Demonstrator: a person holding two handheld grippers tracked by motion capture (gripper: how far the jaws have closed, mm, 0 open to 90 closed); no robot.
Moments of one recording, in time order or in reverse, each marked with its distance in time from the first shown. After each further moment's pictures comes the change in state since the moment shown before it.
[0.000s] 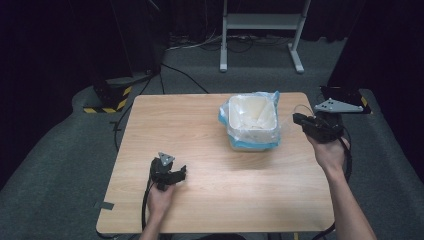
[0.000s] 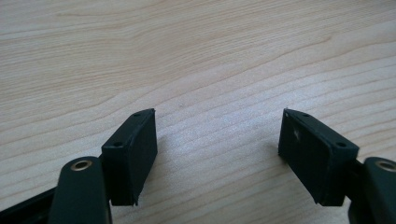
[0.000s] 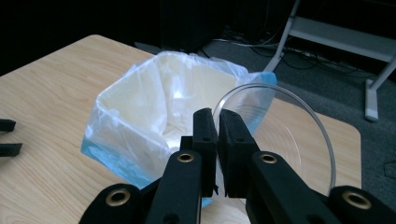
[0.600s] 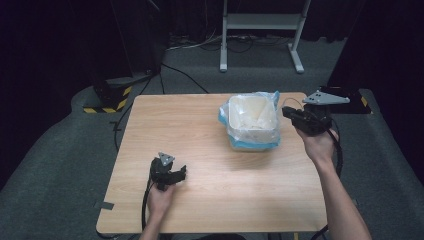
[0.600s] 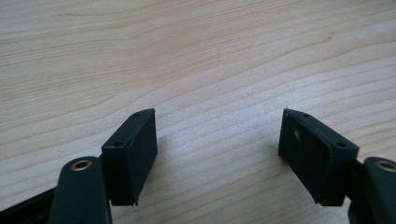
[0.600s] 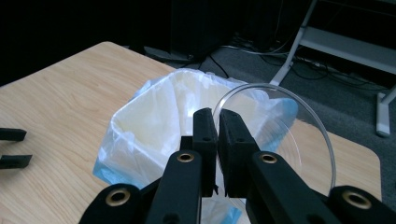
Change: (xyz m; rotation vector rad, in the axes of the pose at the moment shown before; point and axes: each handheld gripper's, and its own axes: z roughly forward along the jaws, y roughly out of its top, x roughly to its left) left arm 0.000 0.000 0.000 -0.001 0.000 -0.001; right arm 0.015 0.022 0.018 -0.016 0.034 -0.035
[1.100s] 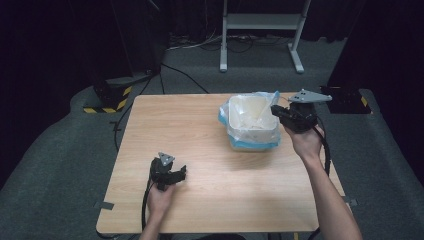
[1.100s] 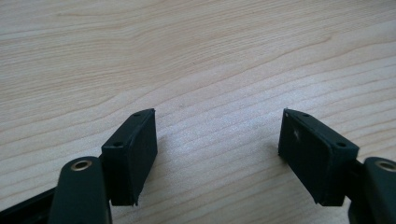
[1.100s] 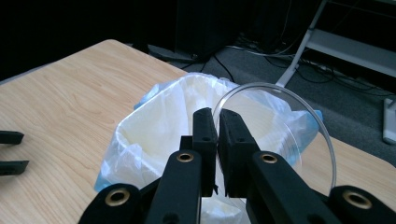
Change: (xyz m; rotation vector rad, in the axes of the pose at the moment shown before) left arm 0.000 0.000 0.000 0.001 0.000 0.002; right arm 0.014 0.005 0.027 0.007 0.012 -0.024
